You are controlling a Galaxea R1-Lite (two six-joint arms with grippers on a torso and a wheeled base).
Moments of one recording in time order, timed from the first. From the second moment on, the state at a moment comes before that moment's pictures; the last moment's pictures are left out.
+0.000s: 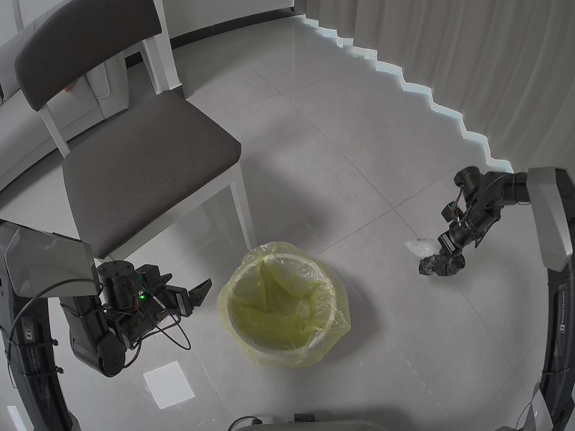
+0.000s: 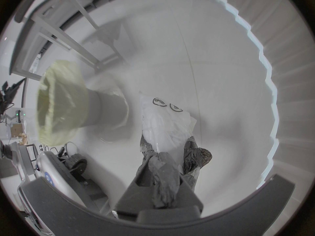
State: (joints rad) left arm -0.20 2.23 -0.39 -1.52 -0.14 -0.11; right arm -0.02 2.47 -1.95 0.62 0.08 -0.42
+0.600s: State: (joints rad) left arm -0.15 2.15 -0.25 -1.55 -0.10 -0.12; right arm 0.54 1.95 -1.67 0.47 0.06 -0.40
